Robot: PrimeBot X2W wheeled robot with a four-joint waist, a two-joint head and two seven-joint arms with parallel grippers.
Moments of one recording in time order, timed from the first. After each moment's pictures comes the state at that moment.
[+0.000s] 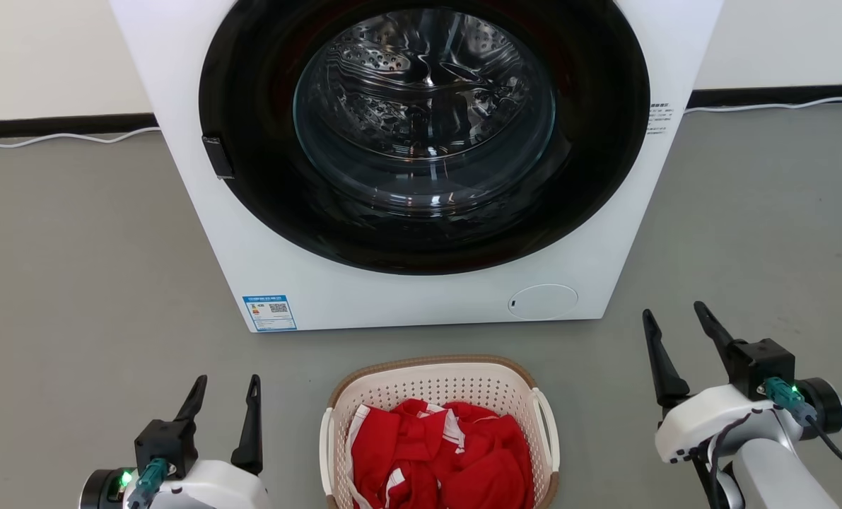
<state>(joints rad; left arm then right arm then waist) -0.15 0.05 -0.10 0.41 -0.16 -0.10 -0.24 -0.35 -0.10 0.10 0.57 0.16 0.13 -0.23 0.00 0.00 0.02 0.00</state>
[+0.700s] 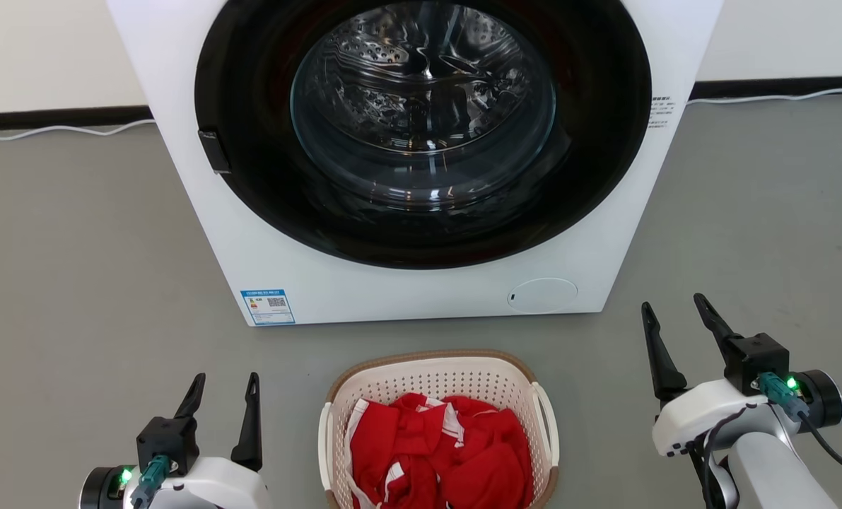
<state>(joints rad) -0.16 0.04 -0.08 0.45 -0.12 -0.09 -0.25 -0.37 -0.08 0.05 0.59 0.06 0.13 -0.25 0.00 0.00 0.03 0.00</state>
